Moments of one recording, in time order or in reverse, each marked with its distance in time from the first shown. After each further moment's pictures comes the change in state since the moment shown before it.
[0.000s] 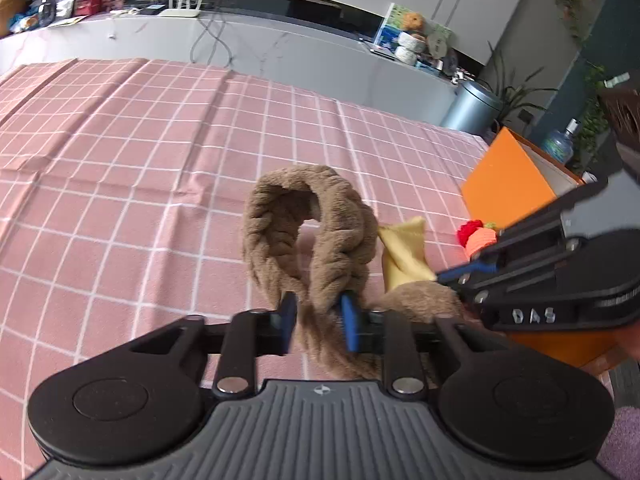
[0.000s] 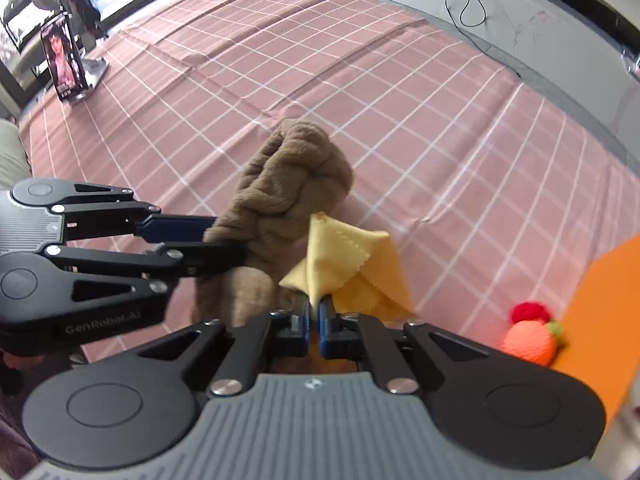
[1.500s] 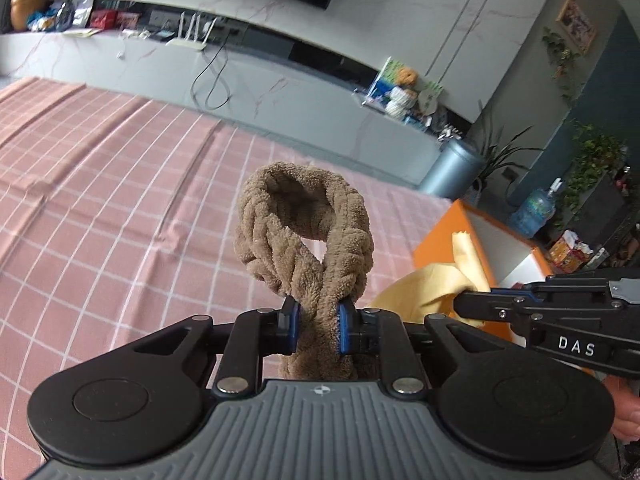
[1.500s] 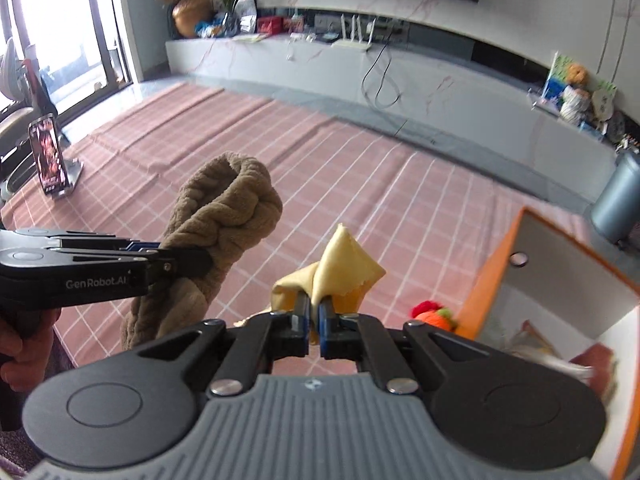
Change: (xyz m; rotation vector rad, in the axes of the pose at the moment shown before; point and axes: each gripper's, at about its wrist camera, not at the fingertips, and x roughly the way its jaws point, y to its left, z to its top) left arm -0.054 -0.030 0.017 -0.097 -0.139 -0.052; right arm -0.118 -0.004 -0.050 0.112 -0.333 -0.196
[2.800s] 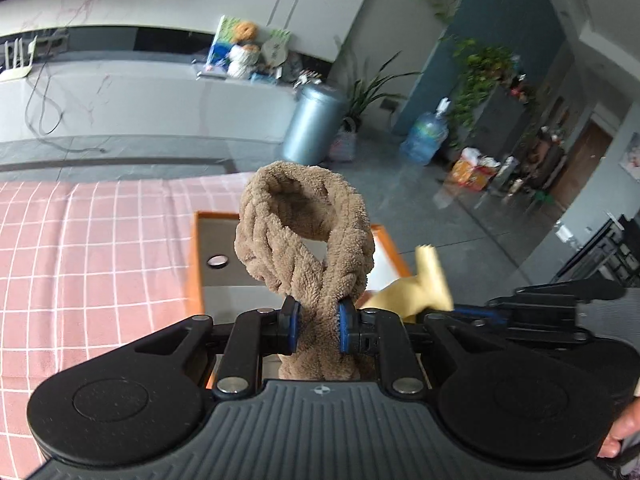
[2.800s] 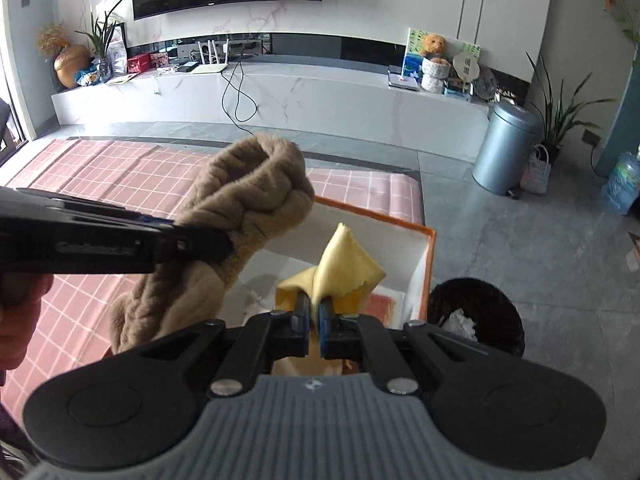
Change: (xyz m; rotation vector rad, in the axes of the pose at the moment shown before) left arm 0.135 -0.201 0.037 0.283 0.136 -0.287; right arm -0.049 -0.187 -0.047 0.207 -0.035 -0.265
